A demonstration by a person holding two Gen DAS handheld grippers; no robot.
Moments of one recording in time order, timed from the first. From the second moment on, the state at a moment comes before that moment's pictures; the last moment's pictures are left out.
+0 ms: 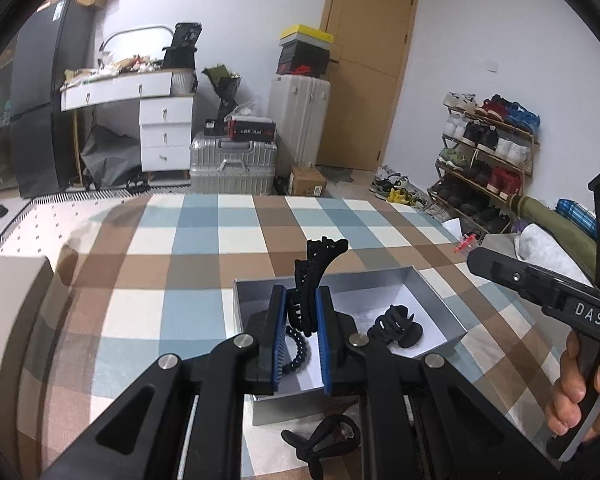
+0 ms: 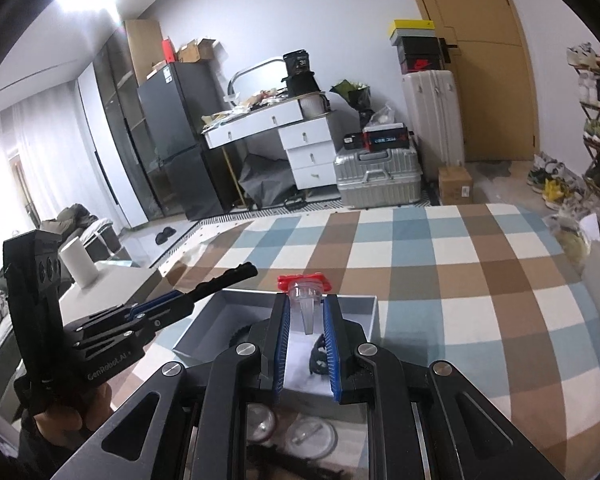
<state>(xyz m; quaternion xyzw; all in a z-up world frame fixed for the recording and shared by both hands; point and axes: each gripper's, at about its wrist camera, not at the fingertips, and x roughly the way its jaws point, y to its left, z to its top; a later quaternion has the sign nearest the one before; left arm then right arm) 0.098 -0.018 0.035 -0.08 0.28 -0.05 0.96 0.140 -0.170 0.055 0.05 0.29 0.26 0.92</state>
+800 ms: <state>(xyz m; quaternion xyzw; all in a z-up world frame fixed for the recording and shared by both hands) 0.096 -0.025 0.029 -0.09 0.30 -0.07 0.95 0.148 -0.158 0.031 0.04 0.33 0.25 0.91</state>
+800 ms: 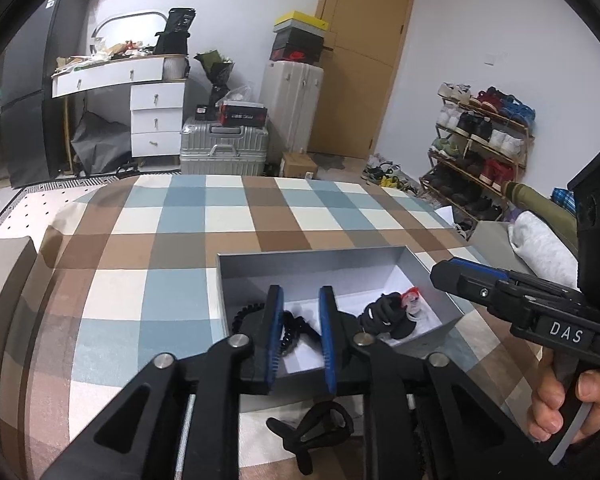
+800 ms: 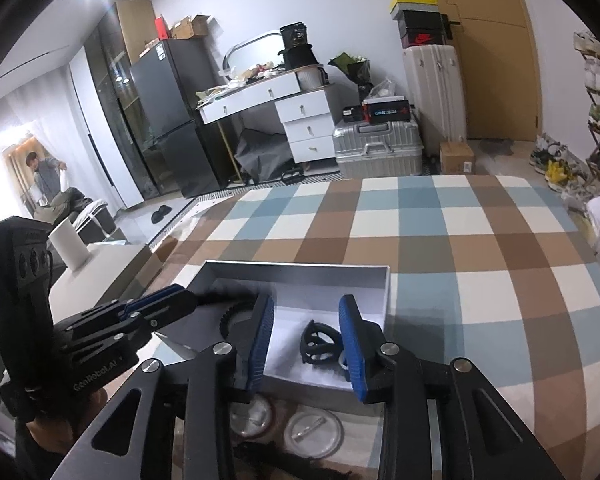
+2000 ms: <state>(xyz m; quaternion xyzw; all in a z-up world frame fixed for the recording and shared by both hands) 0.023 -0.030 0.023 -0.02 0.35 -0.02 0.94 0.078 -0.177 0.008 -0.04 0.40 0.25 0.88</state>
